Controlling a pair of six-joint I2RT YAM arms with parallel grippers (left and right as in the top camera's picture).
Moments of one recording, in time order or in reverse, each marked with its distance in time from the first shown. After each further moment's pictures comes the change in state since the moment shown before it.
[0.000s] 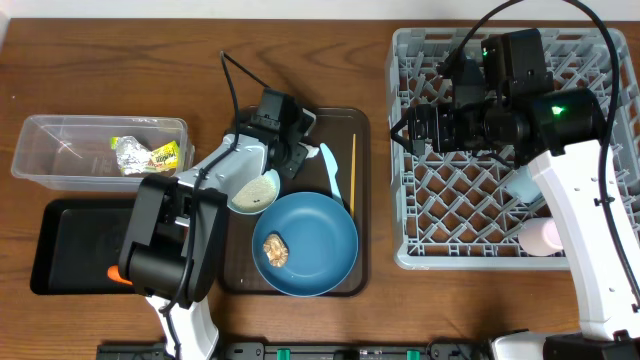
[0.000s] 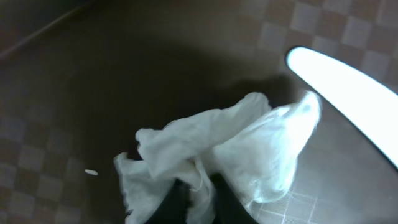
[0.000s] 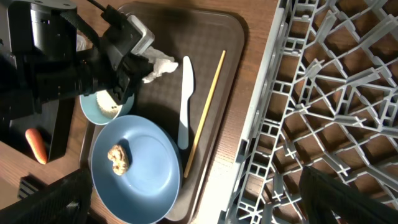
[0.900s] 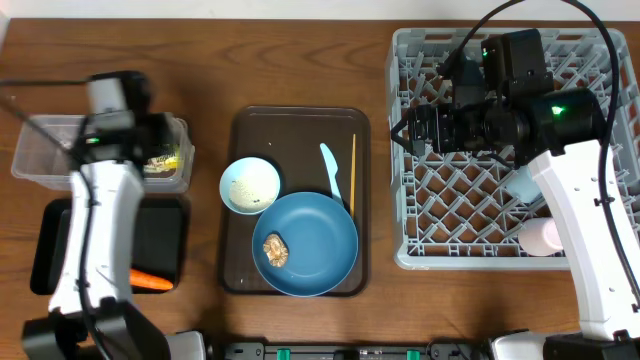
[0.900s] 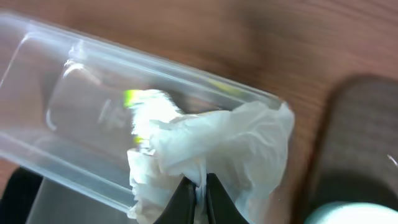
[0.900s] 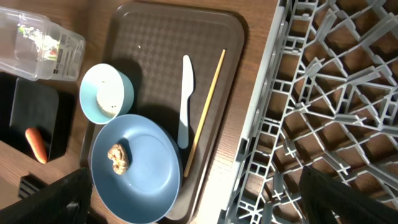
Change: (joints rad) left arm 0.535 -0.441 0.023 -0.260 -0.186 -0.276; right arm 0.000 0.000 0.000 -0.001 0.000 0.000
